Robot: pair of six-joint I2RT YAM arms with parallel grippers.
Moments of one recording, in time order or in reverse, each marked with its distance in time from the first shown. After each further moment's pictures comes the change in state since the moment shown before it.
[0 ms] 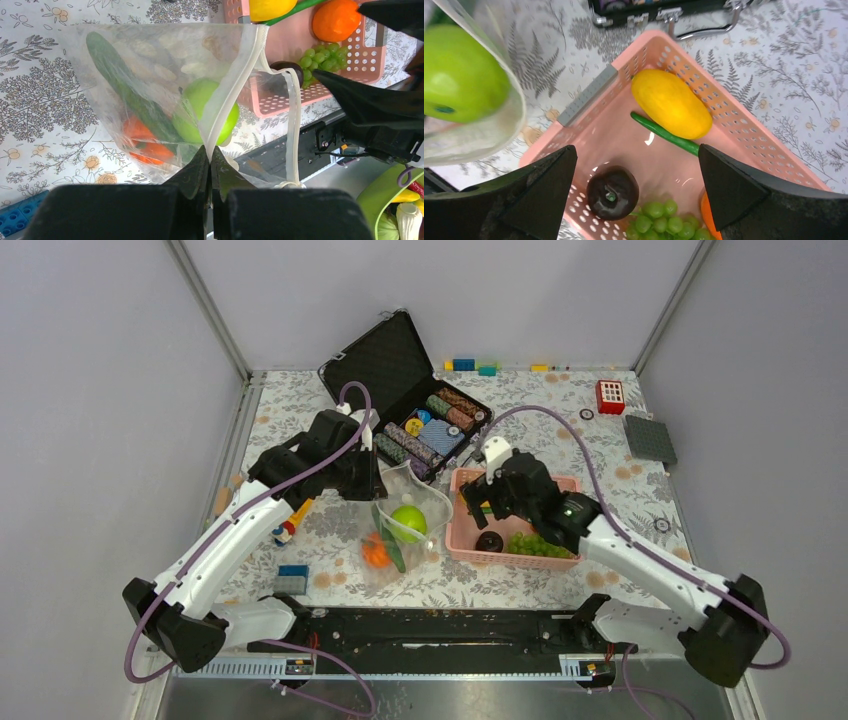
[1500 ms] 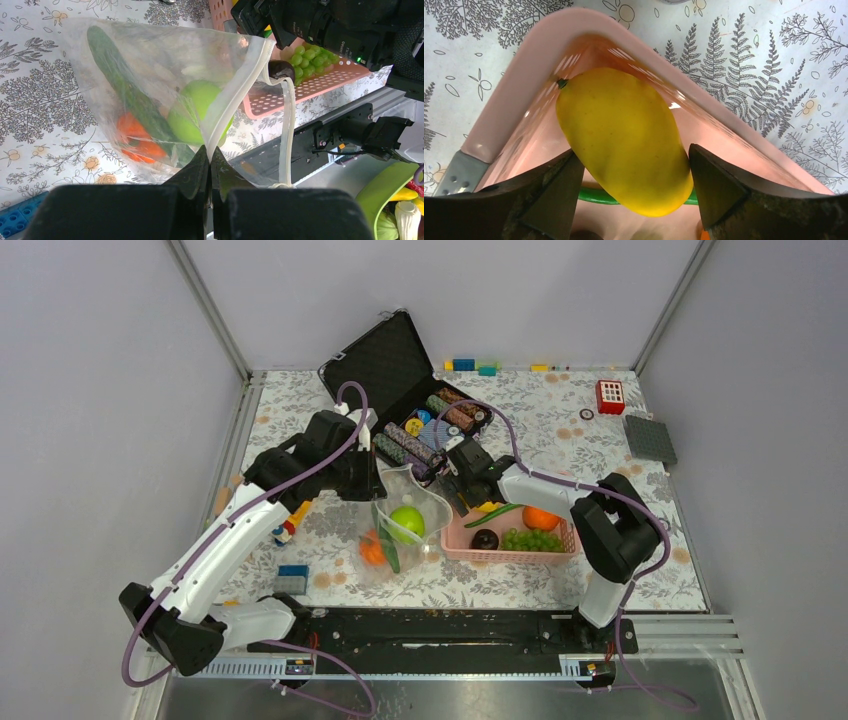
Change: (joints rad) left arm 0.000 -0.019 0.000 0.001 0.004 0.002; right arm -0.058 0.703 0.260 -0.029 0.082 -0.037
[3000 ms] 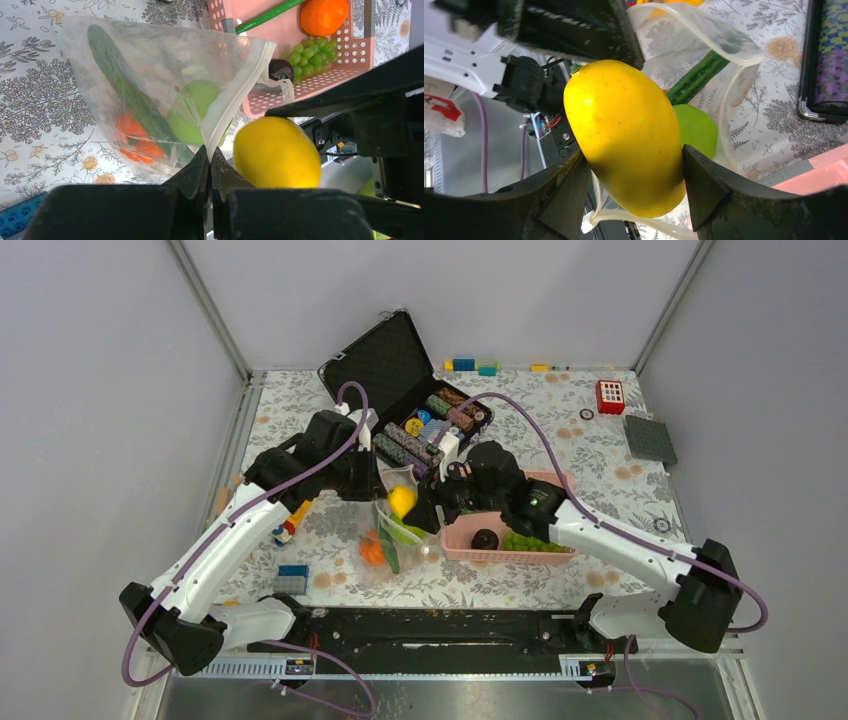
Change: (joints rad) left arm 0.000 0.002 0.000 0.000 0.007 0.000; right arm 0.193 -0.502 -0.115 0.275 -0.594 0.261
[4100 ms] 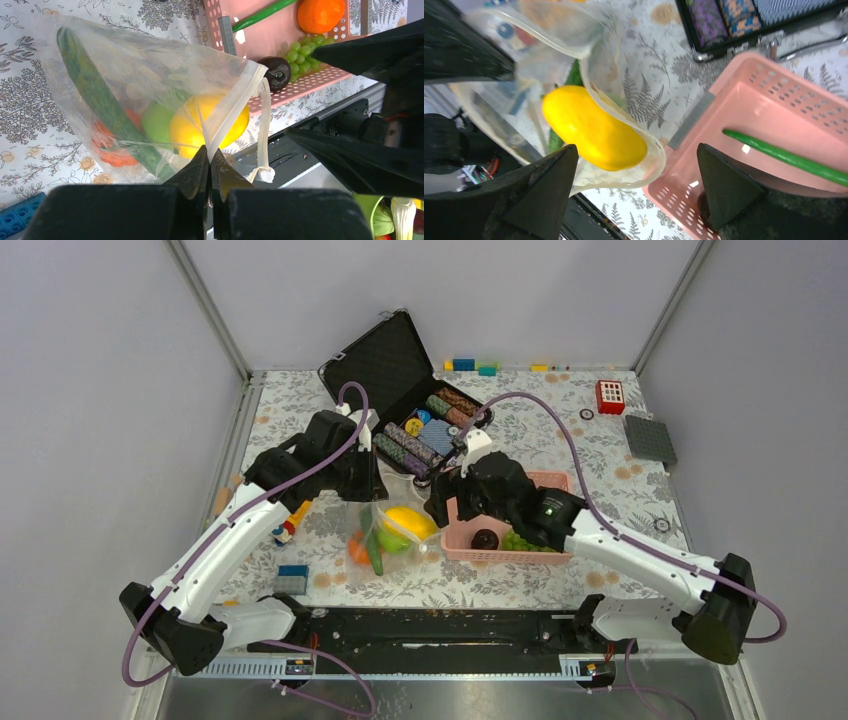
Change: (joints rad) left arm 0.000 0.000 0.000 0.001 0.015 0.000; right arm 0.043 -0.082 0.016 -0.198 0.494 0.140
